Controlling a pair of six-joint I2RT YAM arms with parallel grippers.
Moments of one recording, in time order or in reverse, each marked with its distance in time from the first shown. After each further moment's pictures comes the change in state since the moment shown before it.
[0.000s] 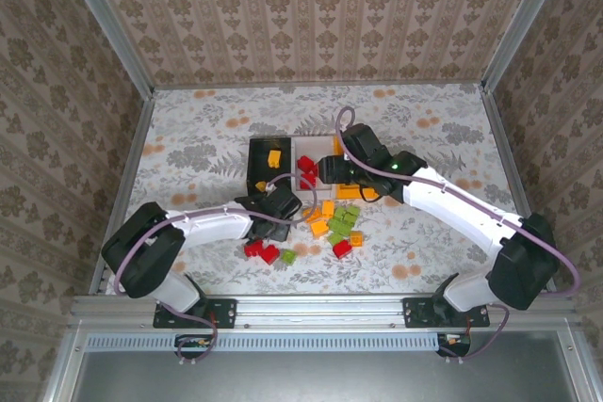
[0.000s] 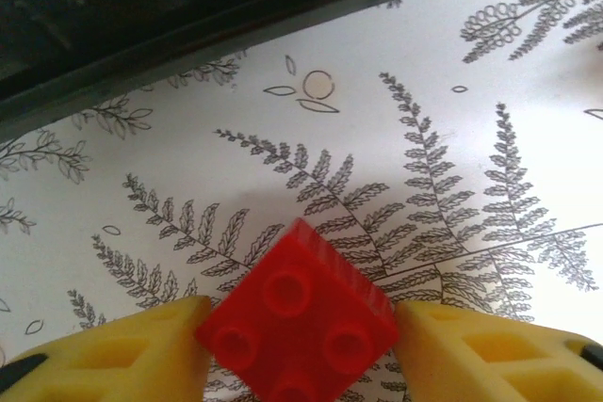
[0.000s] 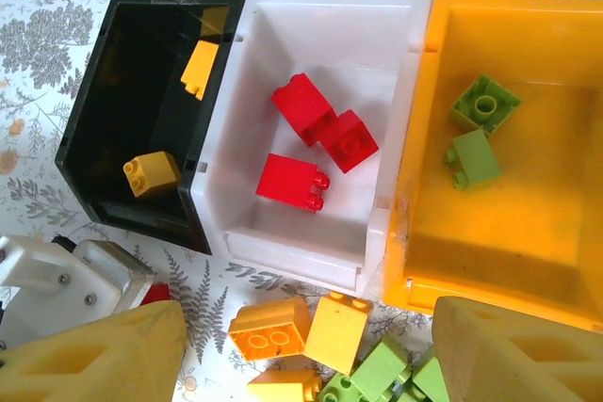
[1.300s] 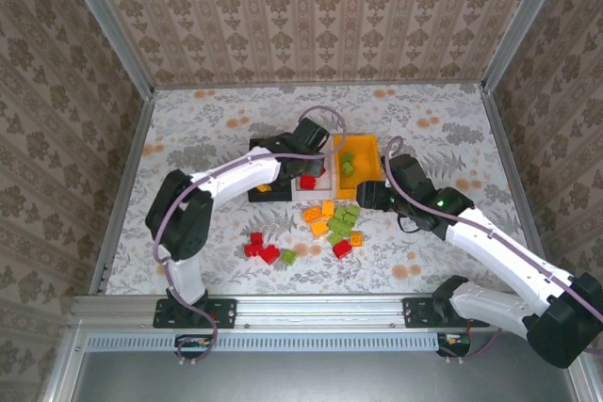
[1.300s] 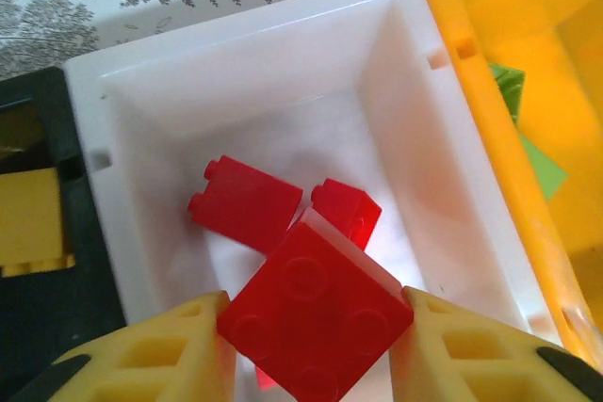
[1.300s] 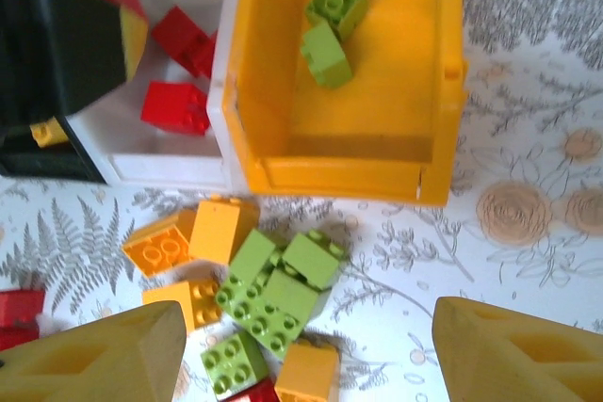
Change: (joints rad) left arm 0.100 0.343 0.685 -0.060 0.090 0.097; right arm -0.099 -0.374 -0.360 -0.045 -0.020 0.034
